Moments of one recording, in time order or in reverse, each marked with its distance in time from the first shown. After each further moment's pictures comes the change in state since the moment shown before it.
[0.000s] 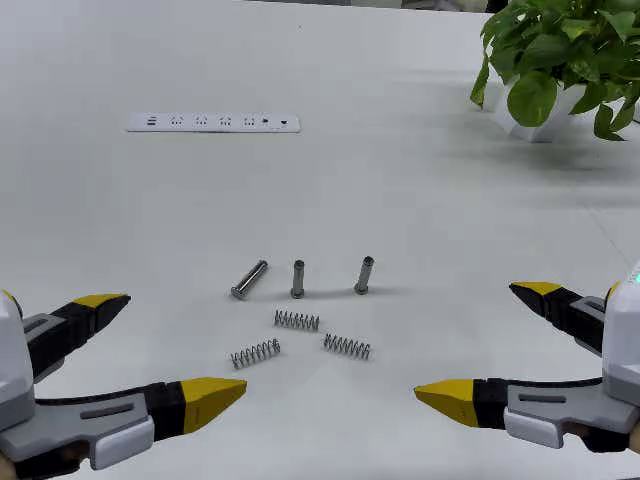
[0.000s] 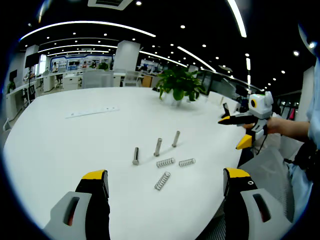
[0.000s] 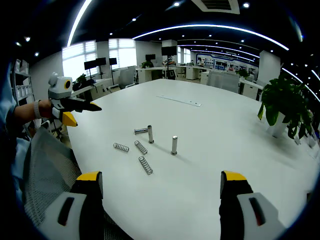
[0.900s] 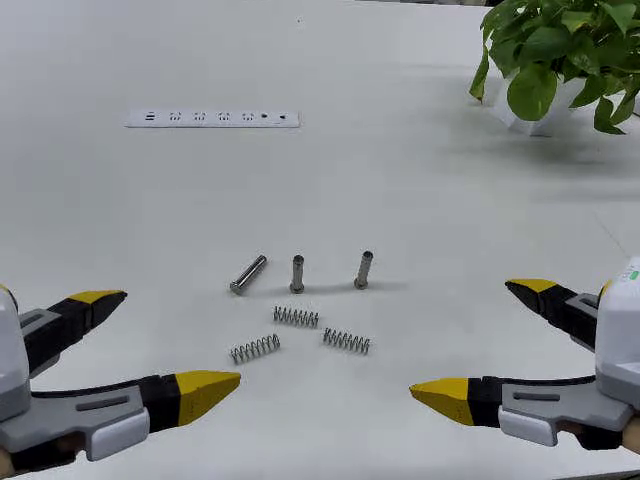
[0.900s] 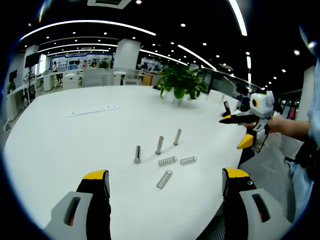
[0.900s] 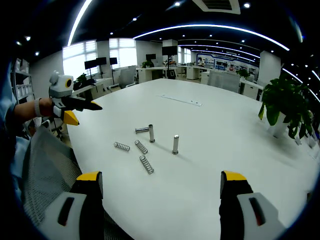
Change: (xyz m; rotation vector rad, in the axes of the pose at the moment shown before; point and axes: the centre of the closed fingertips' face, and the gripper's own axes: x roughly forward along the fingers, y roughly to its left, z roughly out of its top) left arm 0.000 0.008 -0.003 0.004 0.020 0.003; right arm 0.002 0.002 -0.002 -0.002 0.001 0.001
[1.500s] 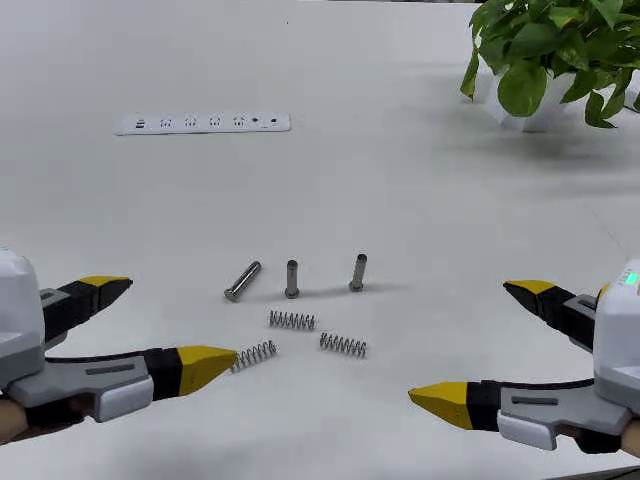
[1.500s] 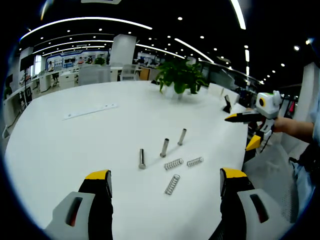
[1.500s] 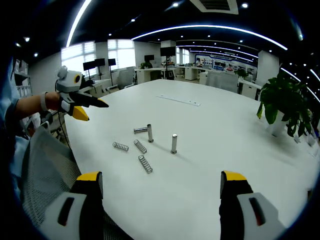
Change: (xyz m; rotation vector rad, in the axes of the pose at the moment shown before) left arm 0.023 0.013 0.014 0.033 0.065 -0.016; right arm -0.001 -0.001 -0.002 0.009 -0.007 -0.011
